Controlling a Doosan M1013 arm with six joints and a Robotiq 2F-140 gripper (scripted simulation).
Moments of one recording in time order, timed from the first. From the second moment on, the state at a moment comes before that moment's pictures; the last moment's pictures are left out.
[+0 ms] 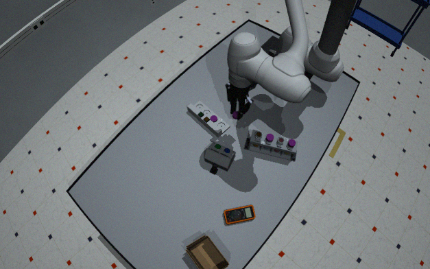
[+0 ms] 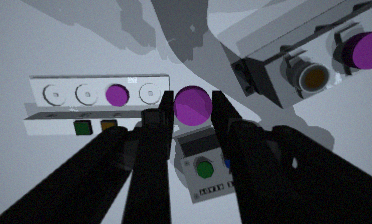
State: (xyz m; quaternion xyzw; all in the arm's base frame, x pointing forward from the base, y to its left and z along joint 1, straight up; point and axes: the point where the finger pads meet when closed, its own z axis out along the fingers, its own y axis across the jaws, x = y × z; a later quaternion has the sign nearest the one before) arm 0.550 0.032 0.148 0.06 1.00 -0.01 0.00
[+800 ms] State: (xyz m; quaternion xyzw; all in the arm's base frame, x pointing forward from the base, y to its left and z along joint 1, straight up) arm 0.555 -0.140 0.148 0.04 1.00 0.00 0.00
